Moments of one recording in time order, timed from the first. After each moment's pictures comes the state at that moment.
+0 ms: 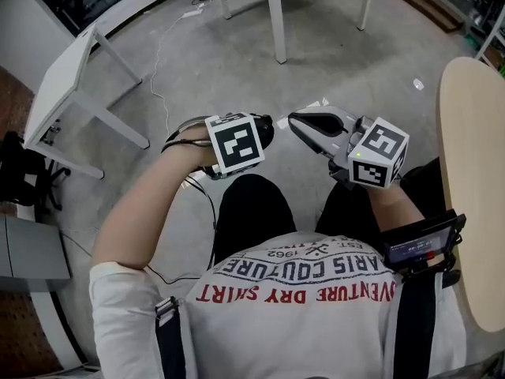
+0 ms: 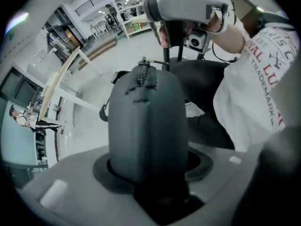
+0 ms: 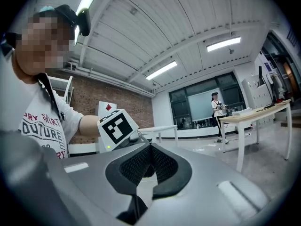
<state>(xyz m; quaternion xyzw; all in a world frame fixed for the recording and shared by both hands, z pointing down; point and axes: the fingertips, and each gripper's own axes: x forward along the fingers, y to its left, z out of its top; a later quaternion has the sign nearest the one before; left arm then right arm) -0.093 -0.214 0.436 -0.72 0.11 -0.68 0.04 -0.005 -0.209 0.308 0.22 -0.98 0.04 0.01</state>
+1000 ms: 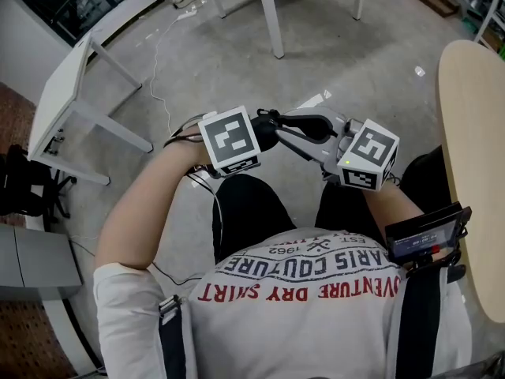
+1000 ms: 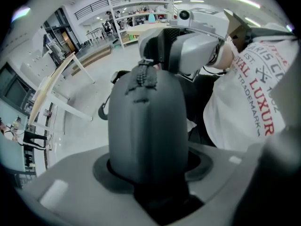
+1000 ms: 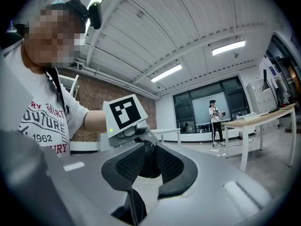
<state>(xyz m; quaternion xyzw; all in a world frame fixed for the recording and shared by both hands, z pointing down) -0.065 -0.201 0.424 -0.76 0.07 -0.64 0.02 -0.020 -0.196 0.315 0.20 -0.98 0.01 -0.01</state>
